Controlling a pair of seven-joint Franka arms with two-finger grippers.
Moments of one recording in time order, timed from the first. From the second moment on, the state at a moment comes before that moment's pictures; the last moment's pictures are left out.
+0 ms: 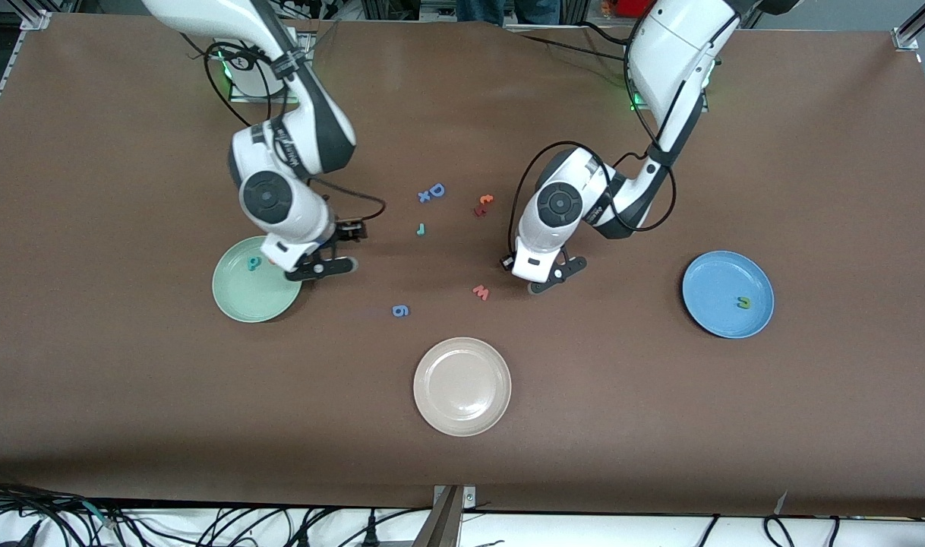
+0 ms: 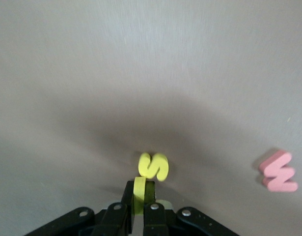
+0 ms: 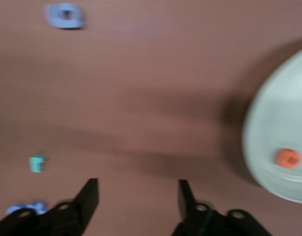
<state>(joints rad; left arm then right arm) -0.44 0.63 -0.19 -1.82 0.00 2.40 -1.12 0.54 0.40 -0.04 -1.94 0.14 2.18 0.23</state>
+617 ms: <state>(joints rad) -0.31 0.48 -0.06 -1.82 0.00 2.18 -0.60 0.67 0.48 0.04 -1.95 0.14 2.39 0.32</state>
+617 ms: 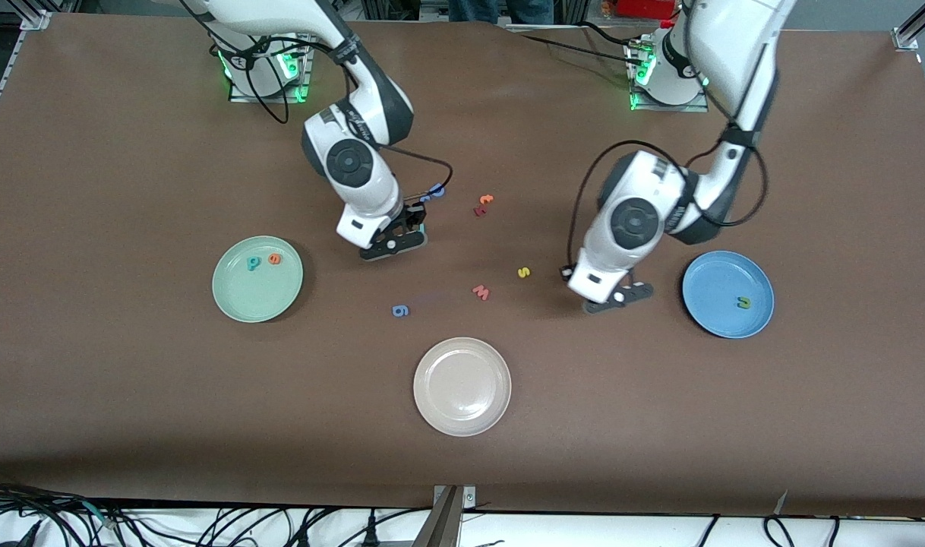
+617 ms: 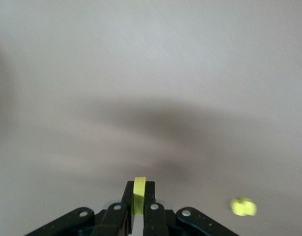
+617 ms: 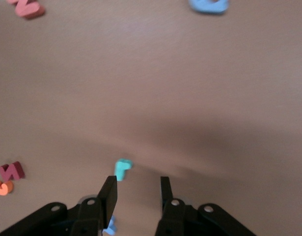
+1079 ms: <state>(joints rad) -0.10 0.43 -0.06 -1.87 0.00 2.17 -0.04 0.72 0.56 0.03 -1.95 0.14 2.51 0.36</state>
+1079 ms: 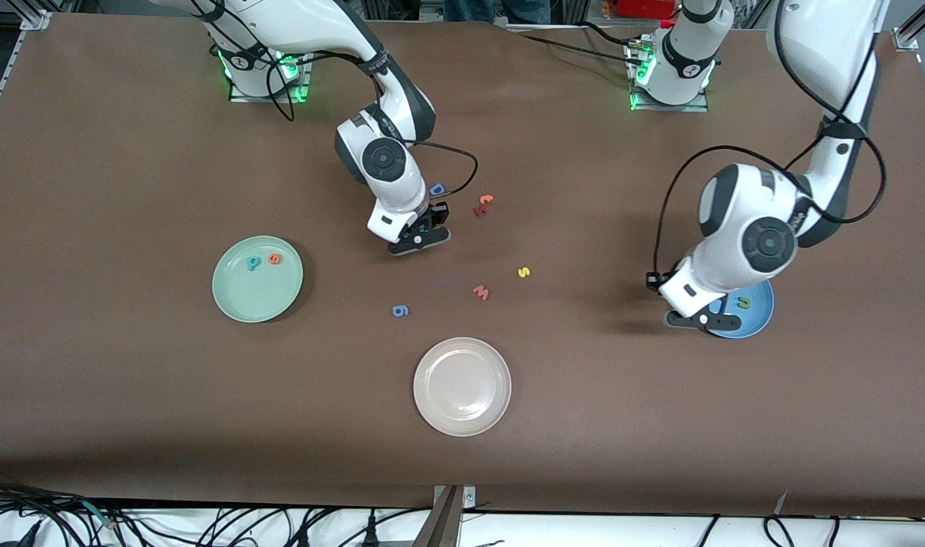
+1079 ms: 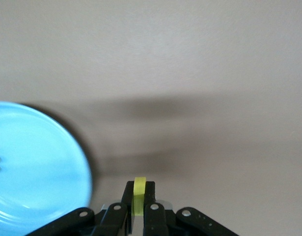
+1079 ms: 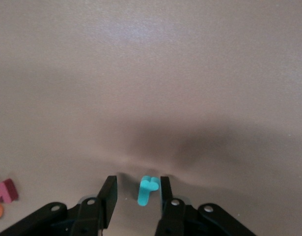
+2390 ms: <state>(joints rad) 0.11 0.41 -0.06 -1.98 -0.12 2.17 0.48 0.75 0.56 -0.01 -1.96 0.14 2.48 0.60</state>
